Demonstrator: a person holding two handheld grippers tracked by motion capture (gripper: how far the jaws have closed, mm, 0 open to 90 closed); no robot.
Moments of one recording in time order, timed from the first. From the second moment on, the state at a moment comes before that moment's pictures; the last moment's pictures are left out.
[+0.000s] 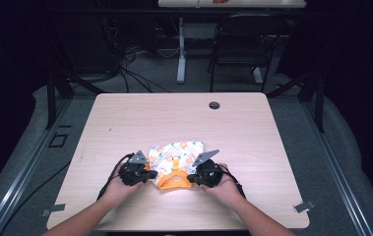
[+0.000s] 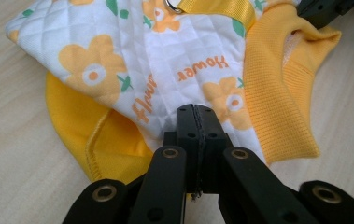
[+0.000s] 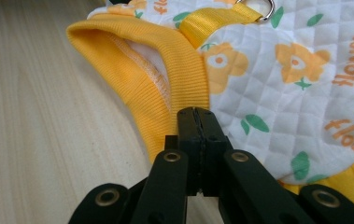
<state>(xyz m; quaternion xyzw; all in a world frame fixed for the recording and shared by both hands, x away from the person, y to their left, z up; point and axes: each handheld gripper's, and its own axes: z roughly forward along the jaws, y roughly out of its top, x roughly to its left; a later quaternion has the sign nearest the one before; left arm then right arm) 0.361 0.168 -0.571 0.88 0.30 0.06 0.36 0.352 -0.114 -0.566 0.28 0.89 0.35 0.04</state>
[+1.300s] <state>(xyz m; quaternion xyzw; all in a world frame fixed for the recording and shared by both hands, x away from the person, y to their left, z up) 0.402 0.170 -0.578 0.84 0.36 0.07 0.40 0.396 -0.116 -0.569 0.33 0.87 0.37 0.06</state>
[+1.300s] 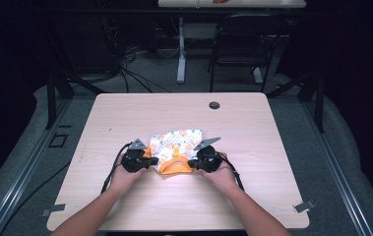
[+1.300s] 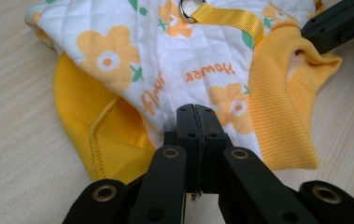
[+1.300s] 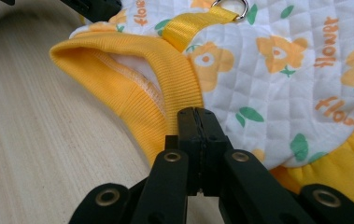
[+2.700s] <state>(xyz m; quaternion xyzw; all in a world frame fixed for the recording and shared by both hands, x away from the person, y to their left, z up) 0.333 0.202 -0.546 0.83 0.33 0.08 0.45 0.320 -0.142 -0.538 0.30 0.85 0.42 0.08</state>
